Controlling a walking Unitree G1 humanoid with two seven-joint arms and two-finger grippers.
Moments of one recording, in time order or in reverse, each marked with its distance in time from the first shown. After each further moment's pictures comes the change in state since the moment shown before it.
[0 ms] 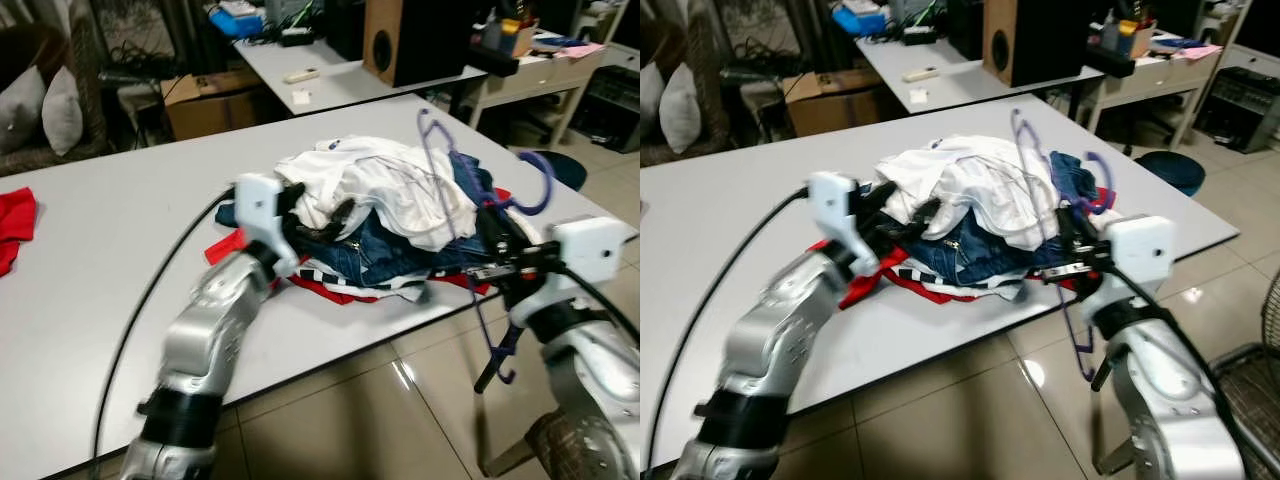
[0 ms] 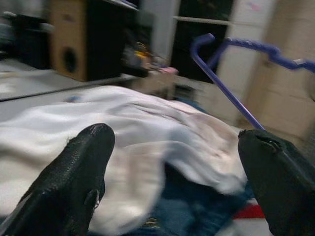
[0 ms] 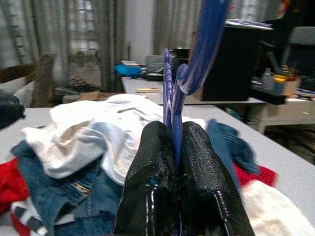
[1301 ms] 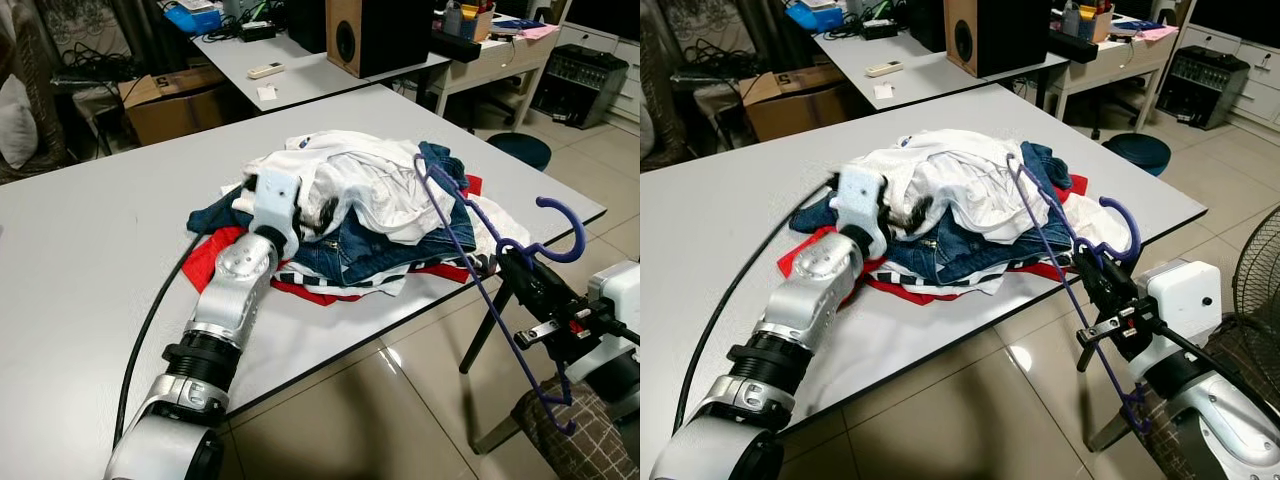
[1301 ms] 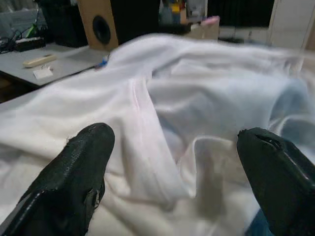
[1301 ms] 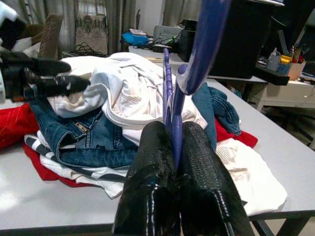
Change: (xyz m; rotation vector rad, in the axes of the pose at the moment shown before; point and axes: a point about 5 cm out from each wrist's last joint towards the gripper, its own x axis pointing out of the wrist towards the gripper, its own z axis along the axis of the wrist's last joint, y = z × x) left arm 0.026 0.043 -0.027 0.241 0.152 0.273; right arm -0.046 -0.016 -0.001 -0.081 0.090 0.169
